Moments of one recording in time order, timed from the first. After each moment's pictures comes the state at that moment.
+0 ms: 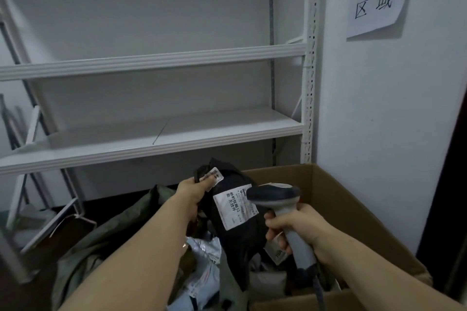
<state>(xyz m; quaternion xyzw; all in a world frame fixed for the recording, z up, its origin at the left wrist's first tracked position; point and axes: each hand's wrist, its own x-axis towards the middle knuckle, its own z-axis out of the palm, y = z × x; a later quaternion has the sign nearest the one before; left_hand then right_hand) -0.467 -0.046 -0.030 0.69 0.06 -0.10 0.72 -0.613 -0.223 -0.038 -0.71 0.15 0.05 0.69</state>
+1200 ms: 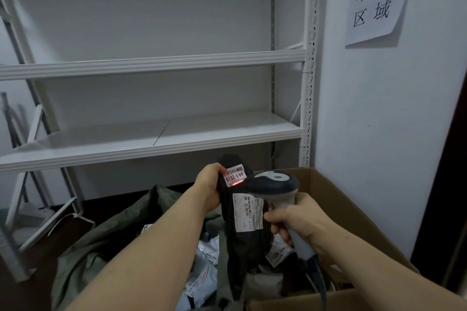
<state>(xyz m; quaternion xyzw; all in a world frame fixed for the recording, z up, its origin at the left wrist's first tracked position) -0.476 -0.079 -0.009 0.60 0.03 -0.18 0.78 -0.628 -0.215 -0.011 -0.77 0.13 -0.02 0.62</state>
